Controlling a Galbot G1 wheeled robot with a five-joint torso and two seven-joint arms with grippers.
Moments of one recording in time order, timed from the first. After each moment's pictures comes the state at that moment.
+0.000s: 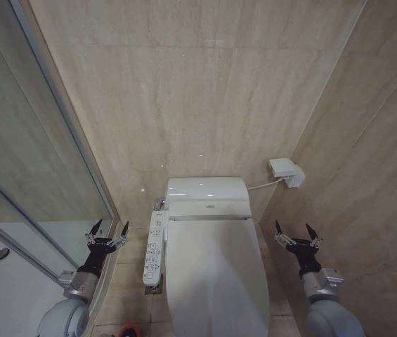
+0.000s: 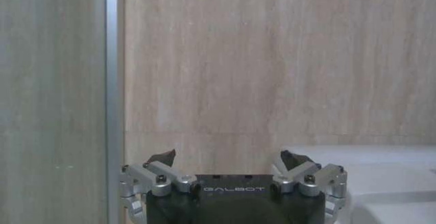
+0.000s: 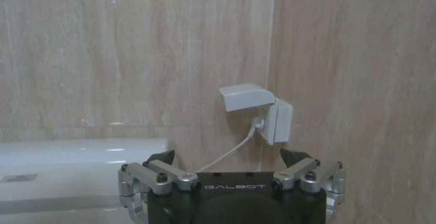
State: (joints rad) left arm 1.36 -1.17 -0.57 -1.77 -0.42 -0.21 0.10; right arm -1.52 1.15 0.61 1.96 0.40 0.08 0.28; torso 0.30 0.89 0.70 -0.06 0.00
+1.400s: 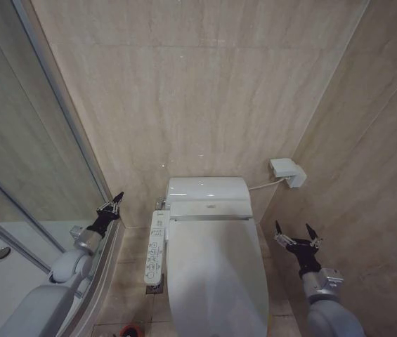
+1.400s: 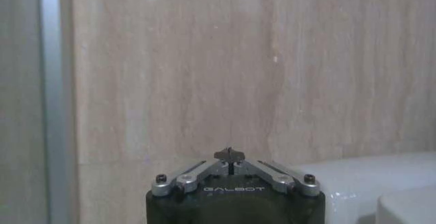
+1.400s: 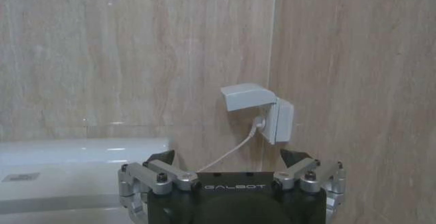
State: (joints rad) left arm 0.89 -0.98 -0.29 -1.38 -0.60 -0.27 0.23; right arm -1.52 1.15 0.61 1.96 0.40 0.08 0.28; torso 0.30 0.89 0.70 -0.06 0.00
